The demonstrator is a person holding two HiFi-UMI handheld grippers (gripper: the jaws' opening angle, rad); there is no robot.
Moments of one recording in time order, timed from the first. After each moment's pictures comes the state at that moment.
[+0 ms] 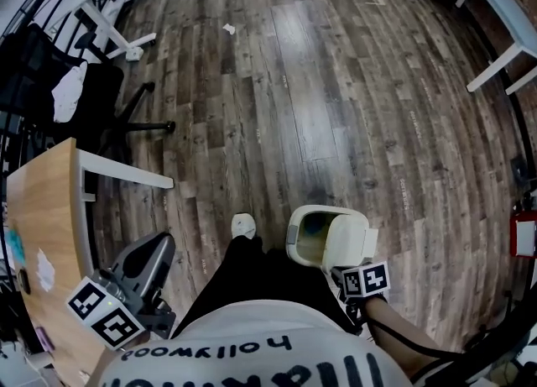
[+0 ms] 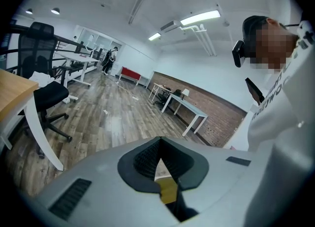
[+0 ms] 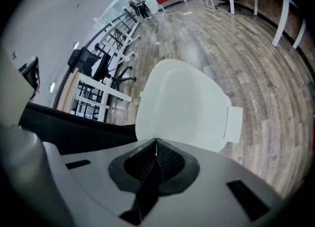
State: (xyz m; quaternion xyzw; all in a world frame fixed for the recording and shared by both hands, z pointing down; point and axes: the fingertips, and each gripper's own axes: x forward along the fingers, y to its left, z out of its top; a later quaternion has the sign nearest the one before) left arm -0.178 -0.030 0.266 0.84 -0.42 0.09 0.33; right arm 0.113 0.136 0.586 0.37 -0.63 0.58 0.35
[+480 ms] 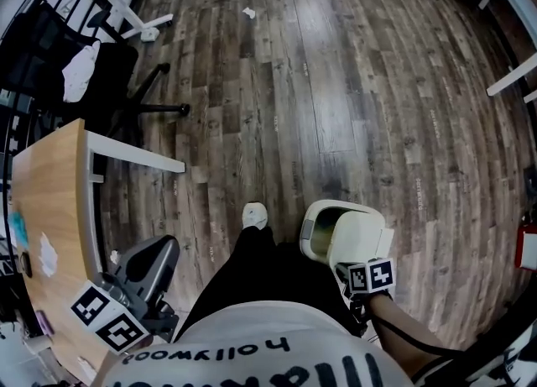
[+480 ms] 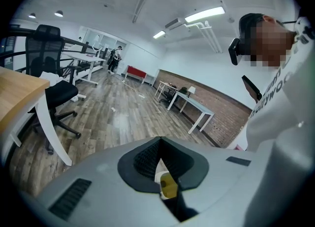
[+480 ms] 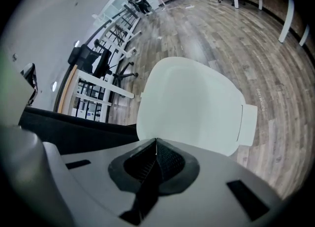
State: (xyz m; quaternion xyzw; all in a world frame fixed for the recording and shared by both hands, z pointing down) left arm -0.205 -0.017 0.286 0.82 -0.44 0.11 0.33; right arm 0.092 0.132 0.614 0.35 -0.63 0.60 0.36
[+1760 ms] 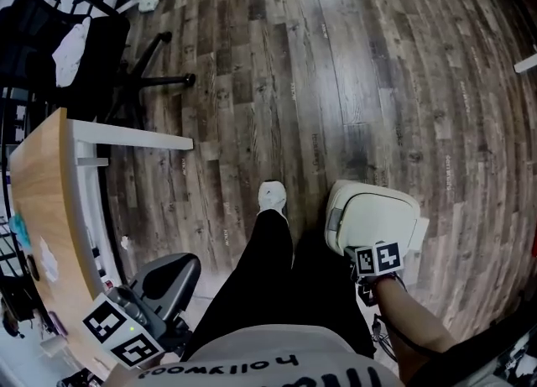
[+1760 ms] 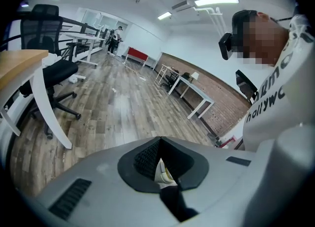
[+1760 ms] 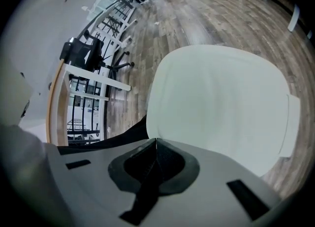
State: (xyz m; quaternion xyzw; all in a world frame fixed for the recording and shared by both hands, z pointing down) left arm -0.217 -0.006 0.379 0.80 -0.40 0.18 0.40; right arm 0.044 0.120 0.708 0.32 -0.60 0.63 0.38
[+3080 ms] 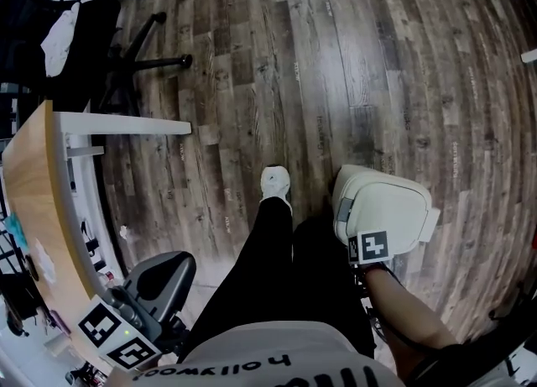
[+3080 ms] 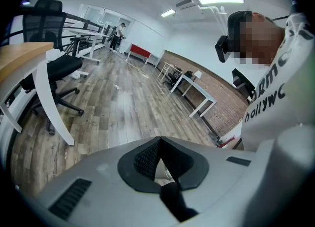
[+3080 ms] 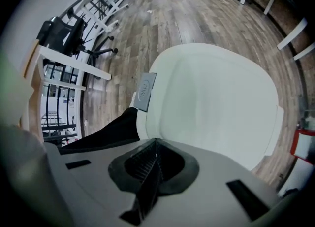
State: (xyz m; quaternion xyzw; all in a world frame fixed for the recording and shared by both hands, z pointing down) left arm -0.242 -0.011 0.404 0.80 -0.40 0.19 0.41; right arm 0.032 0.108 0.737 0.36 -0.56 0.58 0.48
